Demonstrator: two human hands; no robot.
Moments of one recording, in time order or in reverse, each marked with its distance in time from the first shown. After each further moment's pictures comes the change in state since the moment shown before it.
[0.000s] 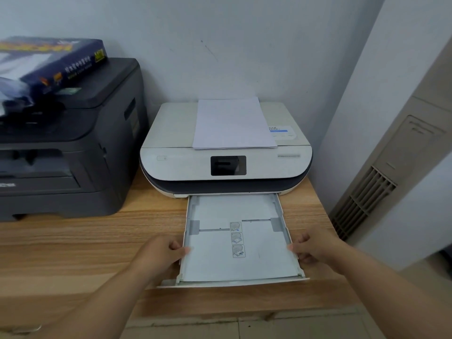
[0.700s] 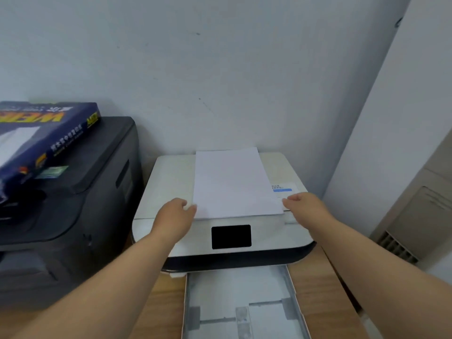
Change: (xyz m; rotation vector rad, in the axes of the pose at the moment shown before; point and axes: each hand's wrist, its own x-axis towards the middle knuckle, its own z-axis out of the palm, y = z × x) left_hand 0.114 0.135 -0.118 -0.203 0.247 0.072; right_hand 0.058 -0.178 -0.083 0.184 0.445 -0.170
